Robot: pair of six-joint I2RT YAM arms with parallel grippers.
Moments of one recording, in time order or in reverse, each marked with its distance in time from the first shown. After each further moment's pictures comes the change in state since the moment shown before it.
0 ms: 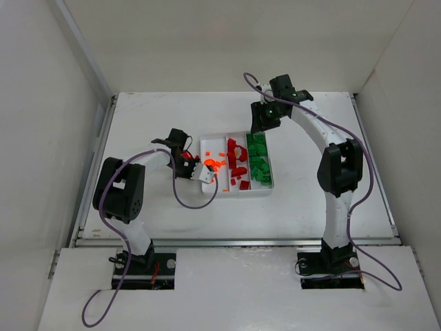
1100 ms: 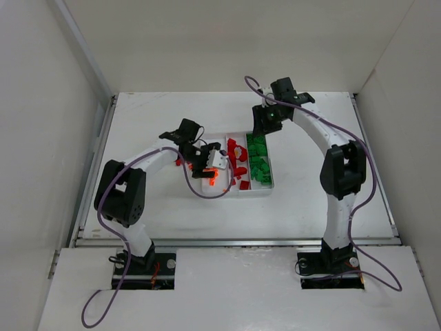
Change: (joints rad) left arm -0.105 -0.023 0.124 0.027 0.247 -0.227; right arm 0.000 -0.043 -0.078 0.003 0.005 0.000
